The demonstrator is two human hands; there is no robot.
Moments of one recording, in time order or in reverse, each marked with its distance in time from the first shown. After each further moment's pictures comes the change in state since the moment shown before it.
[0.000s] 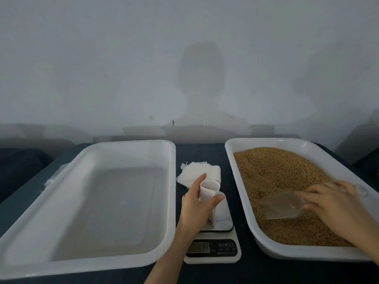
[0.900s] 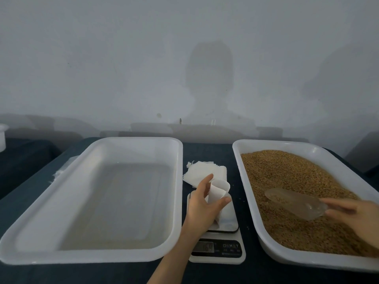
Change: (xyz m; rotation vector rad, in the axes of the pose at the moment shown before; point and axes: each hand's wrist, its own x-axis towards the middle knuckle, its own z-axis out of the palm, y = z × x) left_hand -0.001 -0.001 0.001 -0.024 -0.010 -0.025; right_hand -0.008 0.076 0.048 0.598 -0.241 0.374
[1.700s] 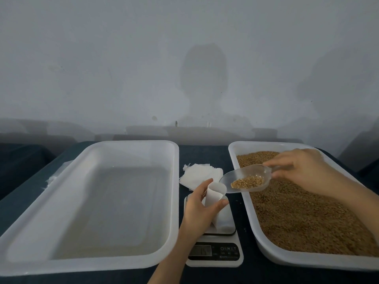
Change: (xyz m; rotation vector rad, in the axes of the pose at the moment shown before) left_hand 0.002 -0.002 -0.001 0.009 -0.020 0.027; right_hand 0.011 -0.193 -0.028 -0.223 -0.030 -0.473
